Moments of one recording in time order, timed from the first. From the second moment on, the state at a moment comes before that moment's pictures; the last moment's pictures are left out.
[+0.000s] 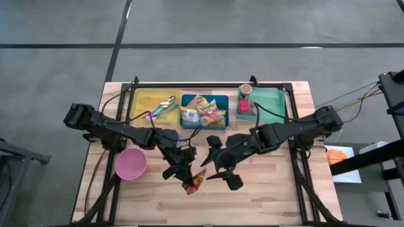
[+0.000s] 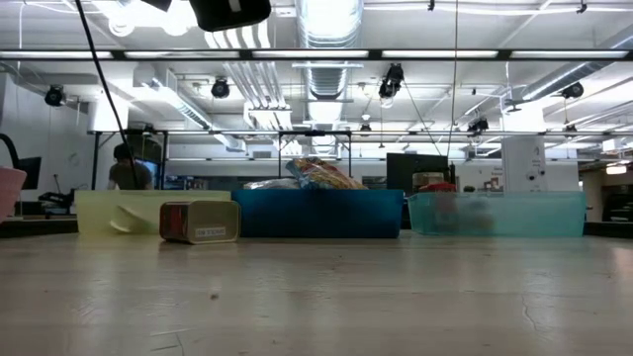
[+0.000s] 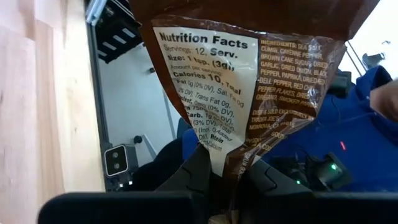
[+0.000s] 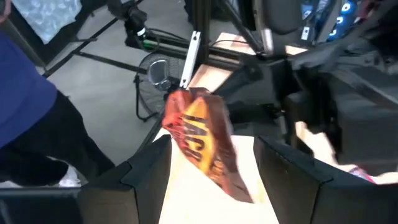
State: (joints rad) left arm -0.22 1.50 0.93 0.34 0.70 -0.93; right arm 0.34 1.65 1.63 -0.49 -0.11 0.04
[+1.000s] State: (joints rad) left arm -0.18 1.50 0.97 0.33 0.78 -0.88; right arm 0.33 1.68 1.63 -0.46 -0.13 -0.05
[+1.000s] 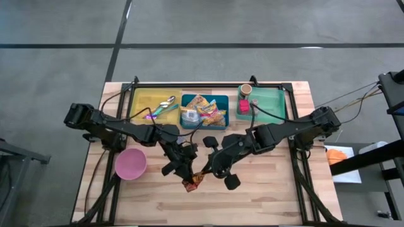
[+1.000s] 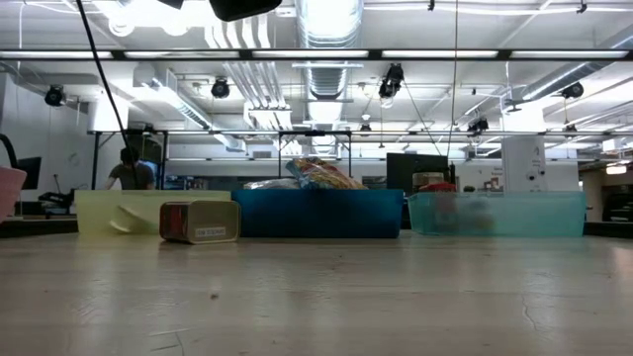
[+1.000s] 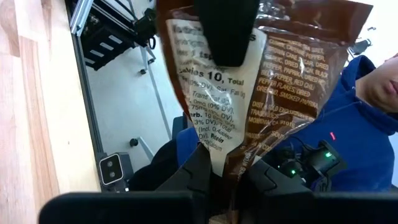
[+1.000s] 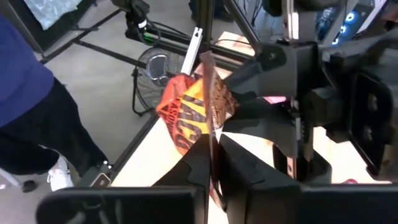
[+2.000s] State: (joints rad) left arm -0.16 1.50 0.98 0.31 0.76 -0.94; right arm 0.35 1.63 1.65 -0.55 0.02 0.28
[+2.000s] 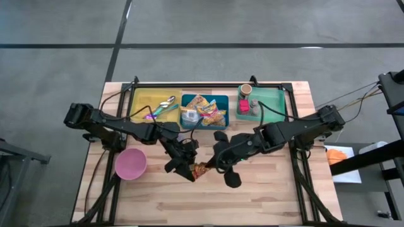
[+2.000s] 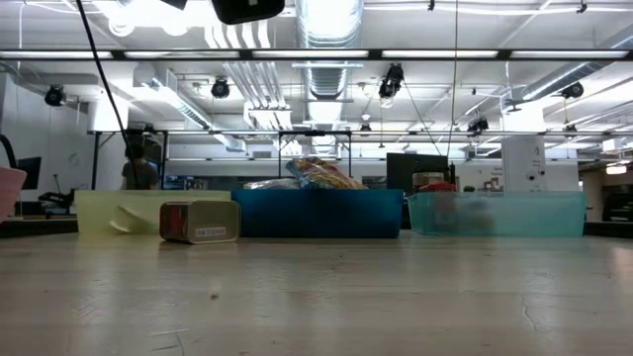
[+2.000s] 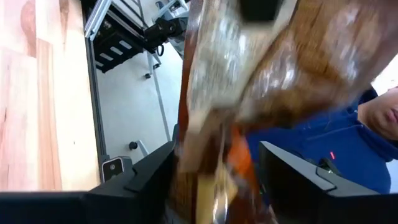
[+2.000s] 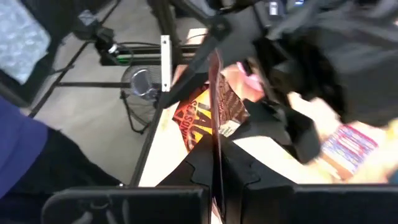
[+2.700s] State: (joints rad) left arm -0.06 1.35 0.98 -0.22 0.44 -0.91; right arm 0.41 1.50 1.65 -0.92 0.37 0.63
